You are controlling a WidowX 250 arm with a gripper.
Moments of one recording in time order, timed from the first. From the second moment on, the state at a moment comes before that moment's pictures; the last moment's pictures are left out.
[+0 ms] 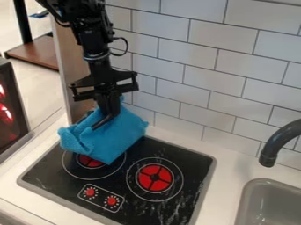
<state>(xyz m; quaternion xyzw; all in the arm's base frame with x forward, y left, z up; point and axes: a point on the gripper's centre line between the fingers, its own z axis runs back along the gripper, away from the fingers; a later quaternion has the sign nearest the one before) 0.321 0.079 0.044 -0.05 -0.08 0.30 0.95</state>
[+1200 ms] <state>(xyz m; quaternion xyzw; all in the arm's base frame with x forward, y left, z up) 0.330 0.126 -0.013 0.00 -0.07 0.36 0.93</state>
